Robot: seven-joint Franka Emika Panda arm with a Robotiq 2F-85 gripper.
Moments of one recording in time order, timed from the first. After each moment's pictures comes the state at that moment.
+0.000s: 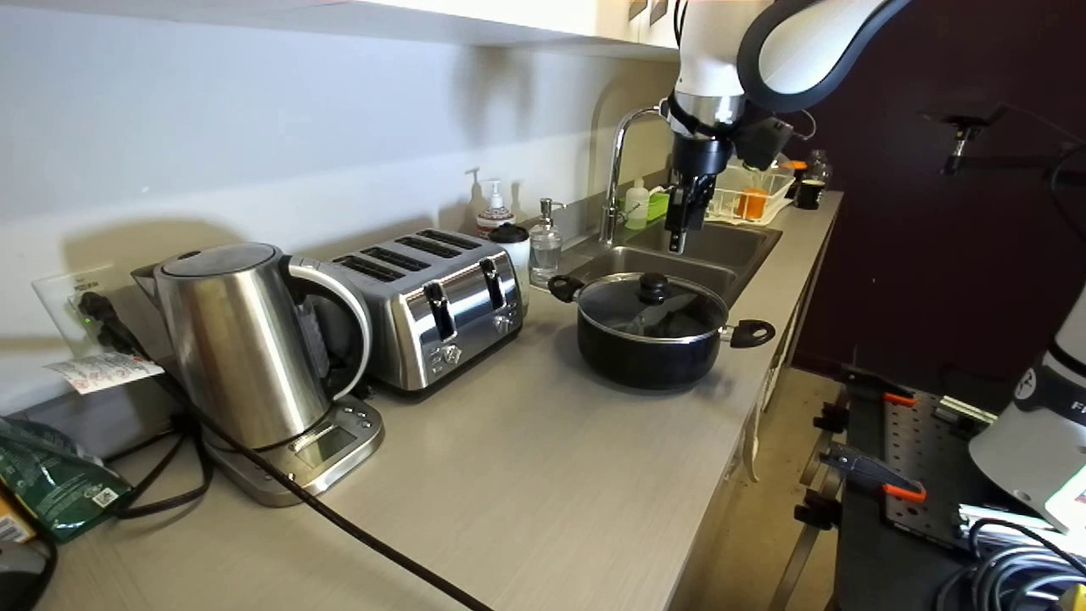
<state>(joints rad) -0.06 -0.14 0.01 -2.49 -0.24 2.42 0.13</state>
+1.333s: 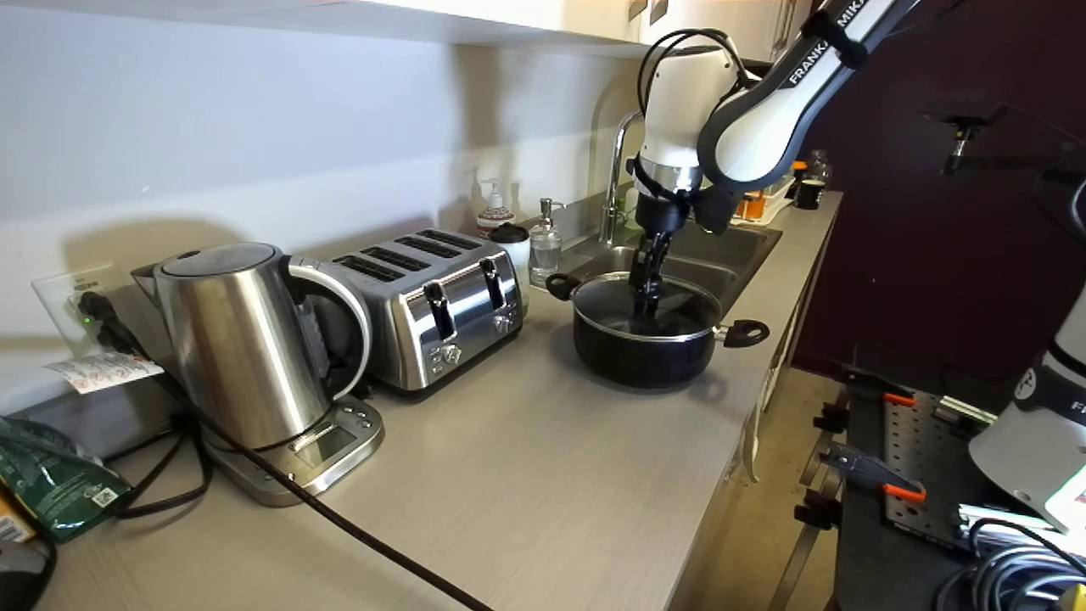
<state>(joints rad) -0.03 0.13 -0.01 -2.42 -0.28 2.68 0.12</state>
